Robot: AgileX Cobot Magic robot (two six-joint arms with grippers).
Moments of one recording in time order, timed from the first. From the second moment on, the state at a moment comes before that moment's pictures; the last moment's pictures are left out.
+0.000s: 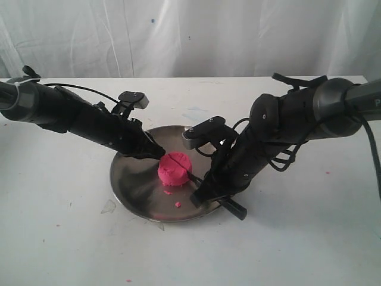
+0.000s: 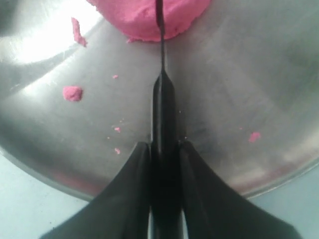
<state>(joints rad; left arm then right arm) -0.21 2.15 -1.36 -1.23 0.65 1.34 0.52 1.91 -1.09 0.41 0.50 -0.59</state>
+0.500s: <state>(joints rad) -0.21 2.15 -1.36 -1.22 0.65 1.34 0.52 1.90 -1.12 0.41 0.54 -0.59</state>
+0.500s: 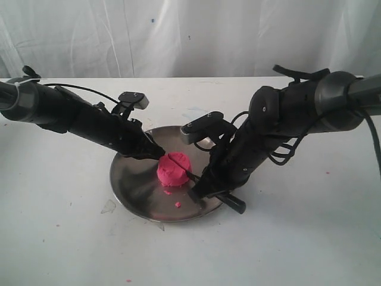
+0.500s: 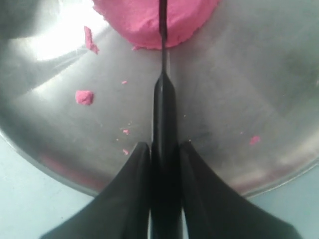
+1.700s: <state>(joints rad) -0.21 2.15 -1.36 -1.22 0.66 1.34 0.52 1.93 -1.13 0.41 0.54 -0.59</state>
